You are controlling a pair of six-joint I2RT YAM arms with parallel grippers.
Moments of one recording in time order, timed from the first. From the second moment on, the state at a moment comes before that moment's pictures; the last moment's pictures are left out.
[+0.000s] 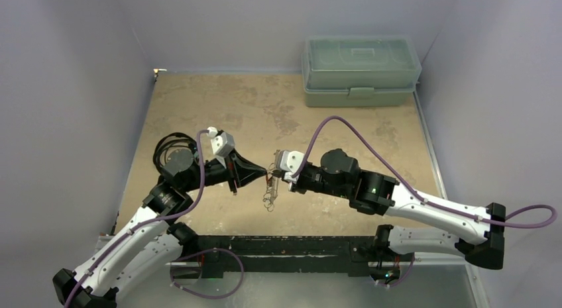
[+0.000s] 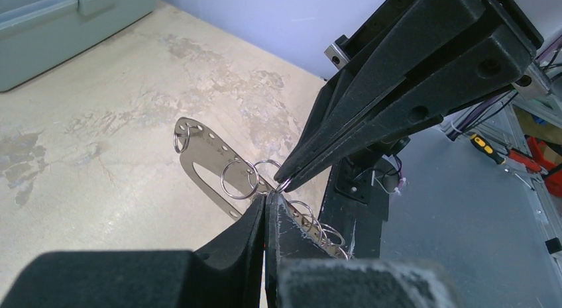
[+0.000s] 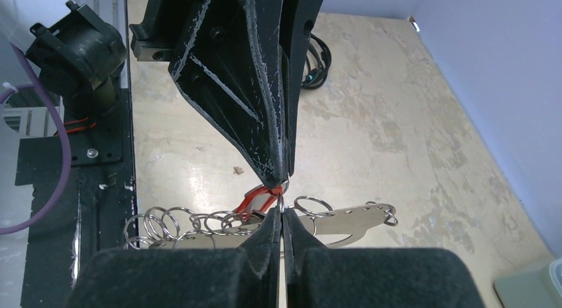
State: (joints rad) left arm -0.60 0.66 0.61 0.04 0.63 -0.31; right arm 1.17 1.03 0.97 -0.19 -0.02 -0.31
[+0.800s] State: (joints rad) left arm -0.60 0.52 0.62 0.08 0.63 -0.24; right arm 1.17 0.98 0.93 -0.16 -0.17 -0.30
